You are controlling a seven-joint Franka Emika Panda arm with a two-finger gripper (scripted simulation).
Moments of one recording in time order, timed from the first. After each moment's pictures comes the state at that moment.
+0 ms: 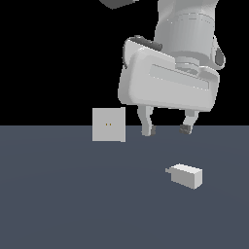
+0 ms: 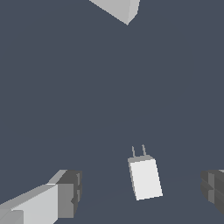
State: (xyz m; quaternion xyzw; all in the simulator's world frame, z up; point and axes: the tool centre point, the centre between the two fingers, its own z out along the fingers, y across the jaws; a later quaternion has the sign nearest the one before) arm -0.075 -0.080 0.091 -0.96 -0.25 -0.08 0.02
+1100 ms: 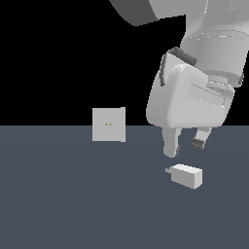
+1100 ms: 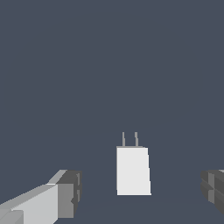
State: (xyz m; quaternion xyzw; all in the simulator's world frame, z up) arm -0.084 -0.108 0.062 -0.94 -0.32 -0.11 0.04
